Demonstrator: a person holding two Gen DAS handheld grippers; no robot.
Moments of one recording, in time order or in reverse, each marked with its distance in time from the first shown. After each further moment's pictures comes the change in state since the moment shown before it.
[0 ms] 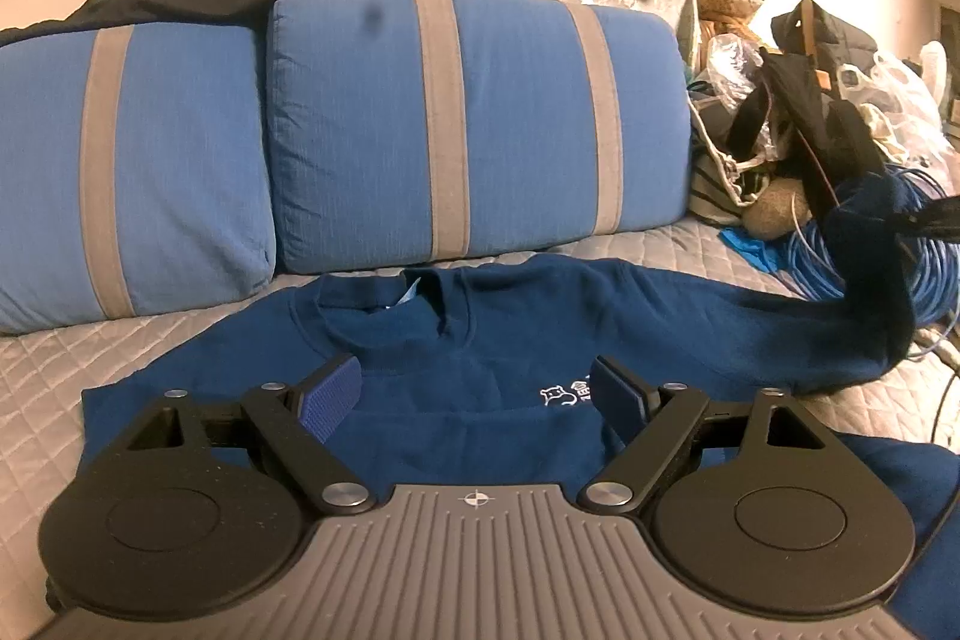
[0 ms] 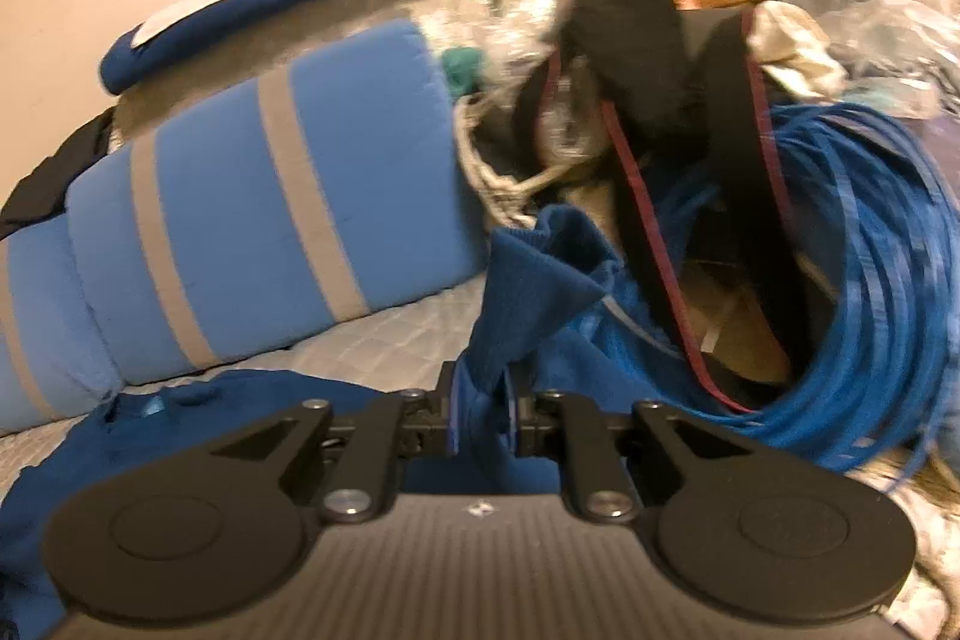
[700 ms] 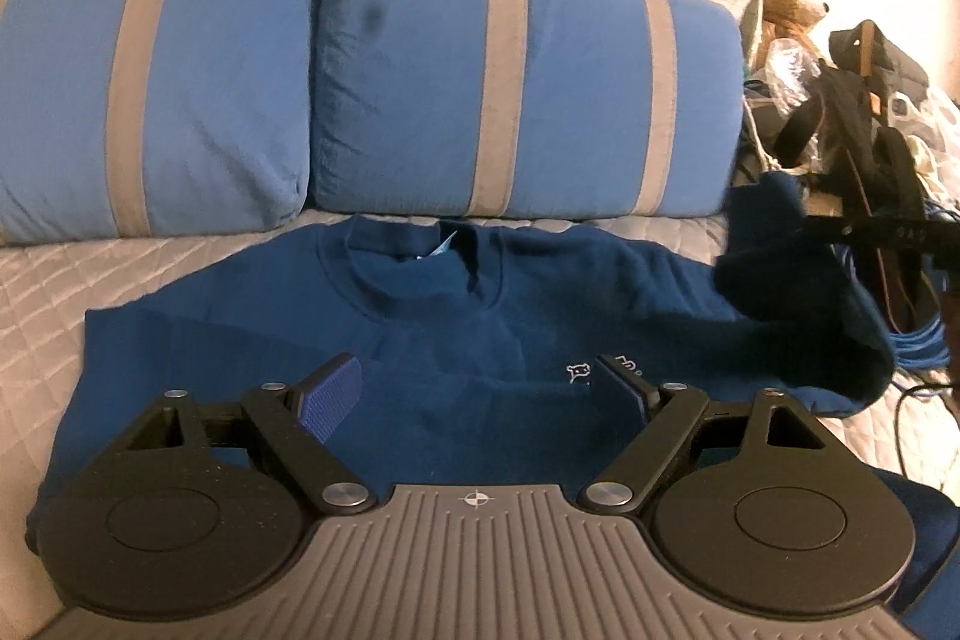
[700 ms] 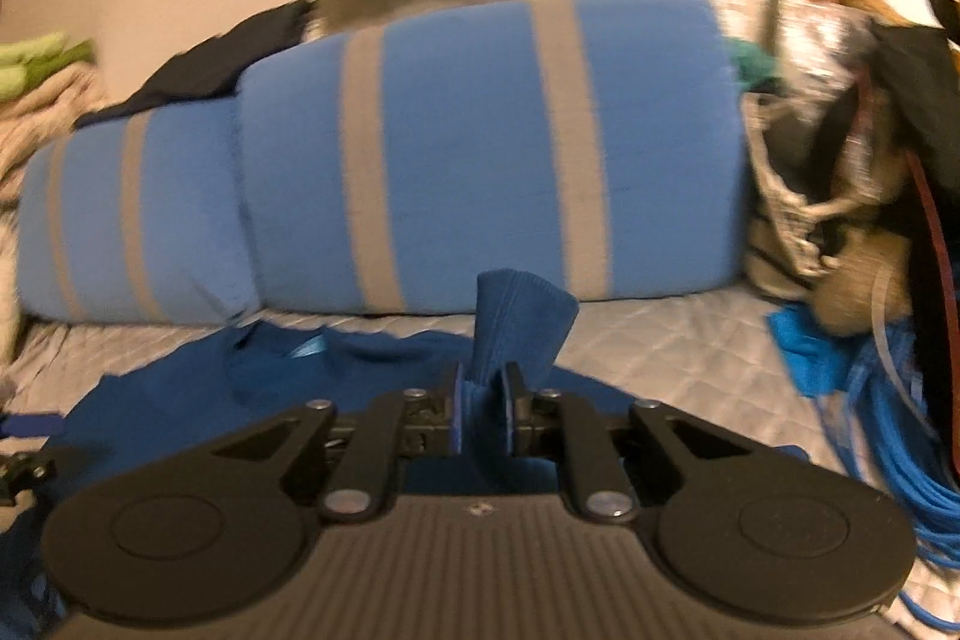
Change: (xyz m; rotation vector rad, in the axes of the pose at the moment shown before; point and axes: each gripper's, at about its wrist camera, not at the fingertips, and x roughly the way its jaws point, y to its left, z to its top) left arm 0.014 0.025 -0.002 -0.148 0.094 0.029; right arm 0.048 0.171 -0.022 -0.275 0.071 0.245
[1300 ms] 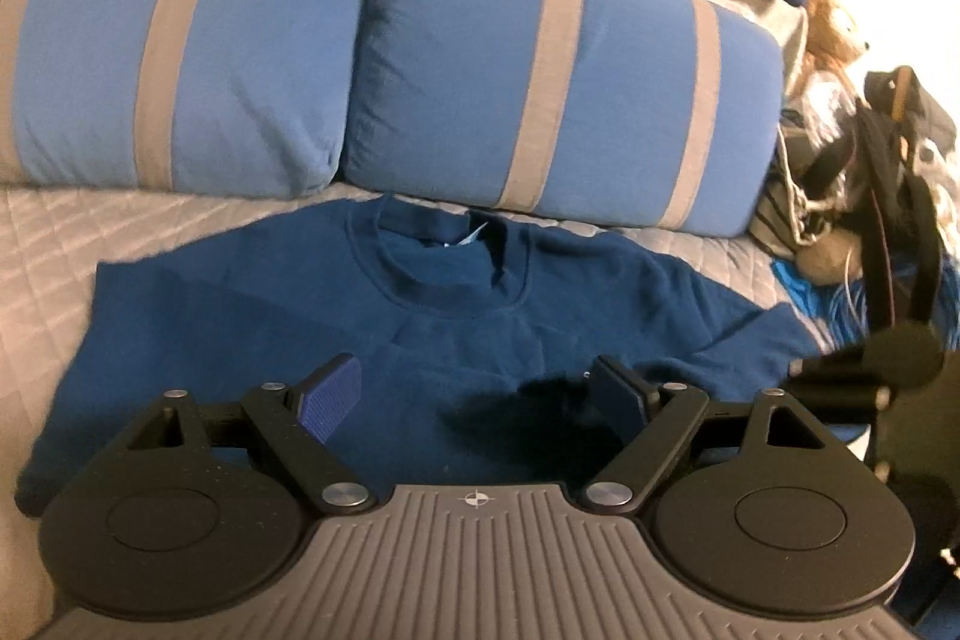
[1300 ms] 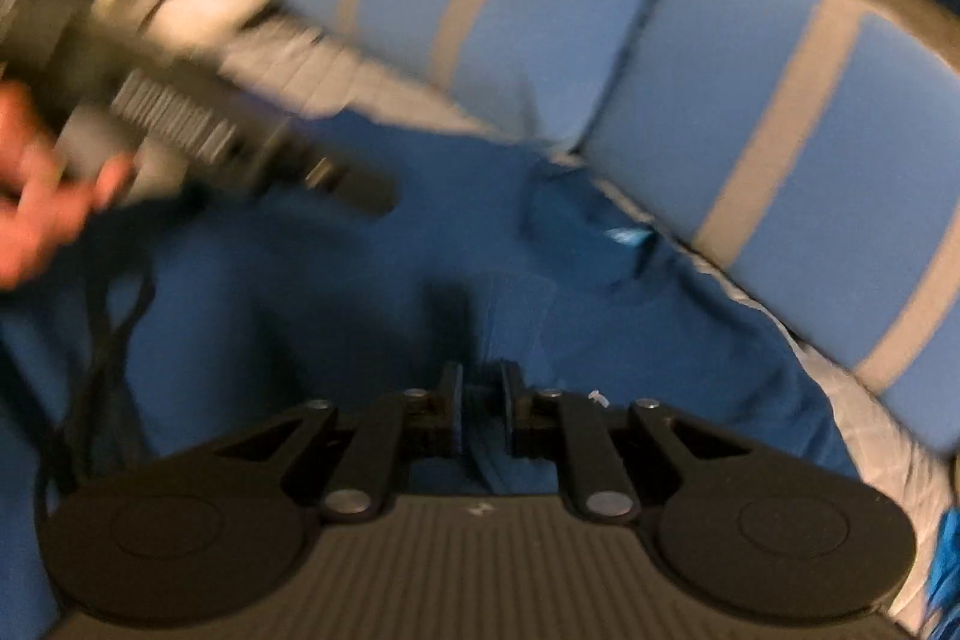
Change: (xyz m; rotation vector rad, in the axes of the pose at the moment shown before) left arm 0.003 0.022 0.004 -0.138 0.031 0.005; right arm 0.034 0.152 -0.062 -0.712 0.259 0.329
